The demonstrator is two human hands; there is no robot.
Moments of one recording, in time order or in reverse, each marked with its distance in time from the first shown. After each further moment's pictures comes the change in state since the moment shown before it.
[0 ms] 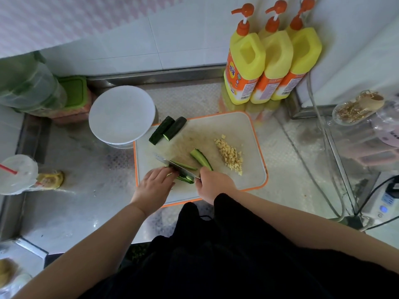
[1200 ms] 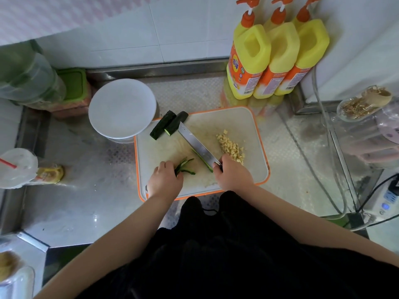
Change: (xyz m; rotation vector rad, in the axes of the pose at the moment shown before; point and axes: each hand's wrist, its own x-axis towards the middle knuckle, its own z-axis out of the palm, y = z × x) left_hand 0.039 0.042 -0.008 -0.247 -0.376 -0.766; right_hand -0.001 0.032 -0.009 0.219 0.154 0.155
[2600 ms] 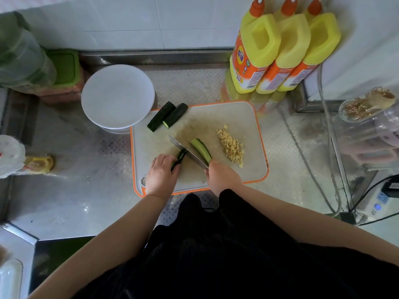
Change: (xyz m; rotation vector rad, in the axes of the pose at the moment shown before) left_hand 0.000 -0.015 0.021 -0.266 0.289 0.214; right_hand 0.005 -0.011 0.029 -0.226 -0.138 -0.009
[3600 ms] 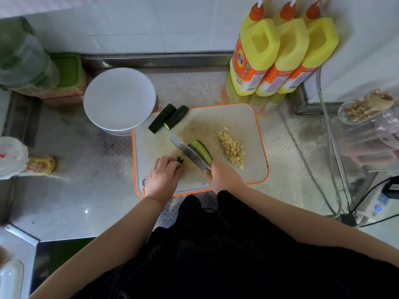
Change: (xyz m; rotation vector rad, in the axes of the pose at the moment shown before) left_hand -0.004 -0.006 -0.002 0.083 0.058 0.210; right_hand -0.004 0.001 -0.005 0.058 0.004 -0.020
